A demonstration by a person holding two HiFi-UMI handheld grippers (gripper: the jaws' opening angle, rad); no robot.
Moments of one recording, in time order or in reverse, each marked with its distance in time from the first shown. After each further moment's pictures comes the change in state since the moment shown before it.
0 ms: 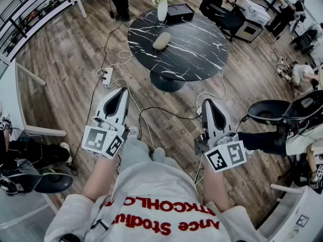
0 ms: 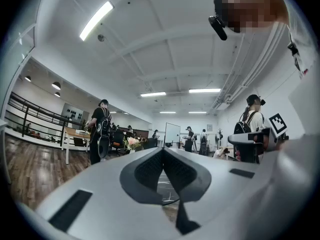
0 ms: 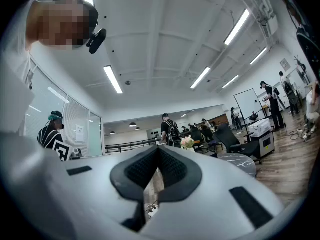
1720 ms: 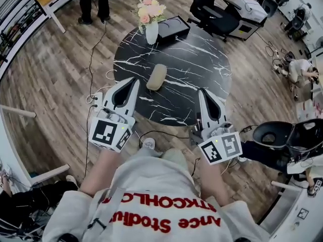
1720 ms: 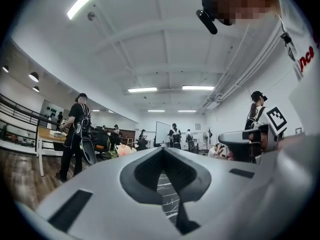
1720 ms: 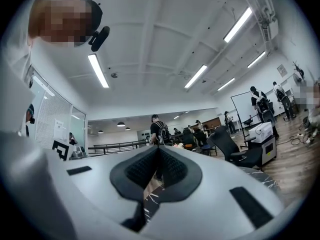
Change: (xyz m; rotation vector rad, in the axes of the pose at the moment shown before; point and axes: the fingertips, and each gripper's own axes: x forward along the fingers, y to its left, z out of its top) left arm 0.331 0.157 0.005 0.033 0.001 -0.188; right arm 0.322 -0.135 0.013 -0.029 -0.015 -0.102
